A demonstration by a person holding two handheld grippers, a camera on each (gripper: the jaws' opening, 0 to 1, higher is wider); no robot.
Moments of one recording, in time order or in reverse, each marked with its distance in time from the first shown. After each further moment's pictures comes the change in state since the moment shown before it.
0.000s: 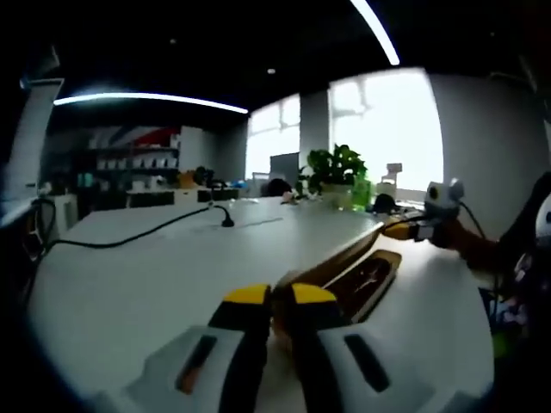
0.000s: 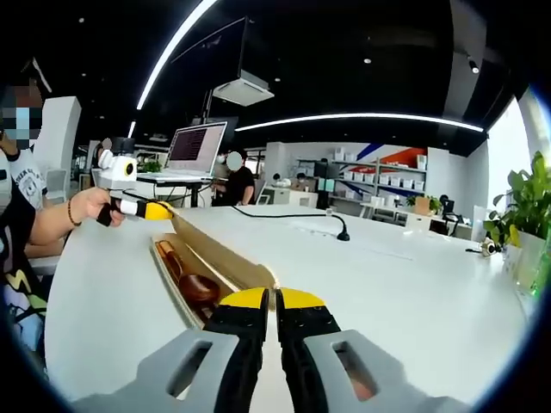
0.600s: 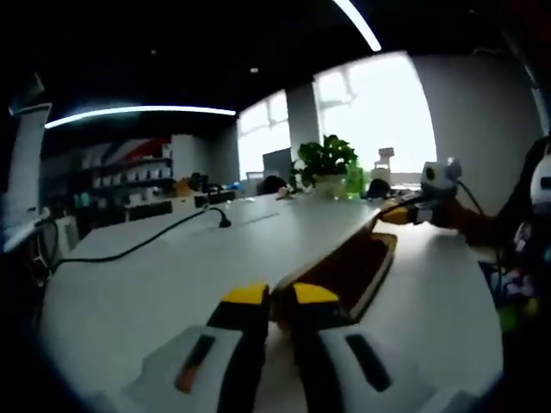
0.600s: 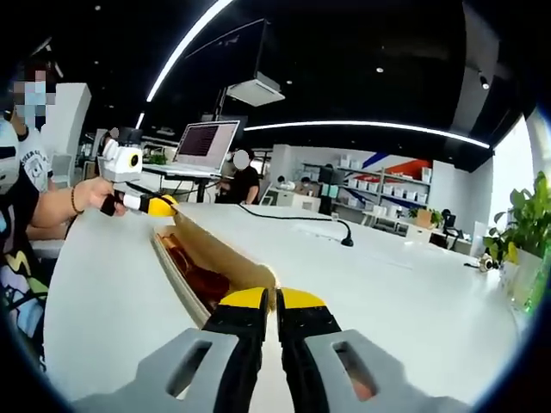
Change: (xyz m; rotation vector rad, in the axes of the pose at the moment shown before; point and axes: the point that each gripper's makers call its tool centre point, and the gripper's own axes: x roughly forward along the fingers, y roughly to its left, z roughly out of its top) left arm -0.007 -0.004 -0.001 0.122 0.009 -0.002; right arm -0.001 0.004 0.000 -0.106 -0.006 -0.007
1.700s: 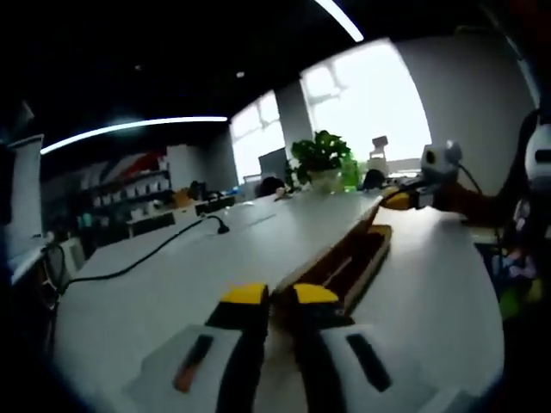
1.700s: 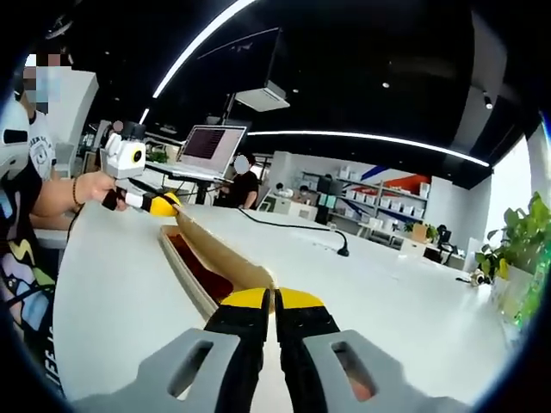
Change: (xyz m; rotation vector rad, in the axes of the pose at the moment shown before) left arm -0.011 -0.017 -0.004 0.075 0.011 -0.006; right arm -0.022 0.013 0.006 -0.024 -0.034 -0.006
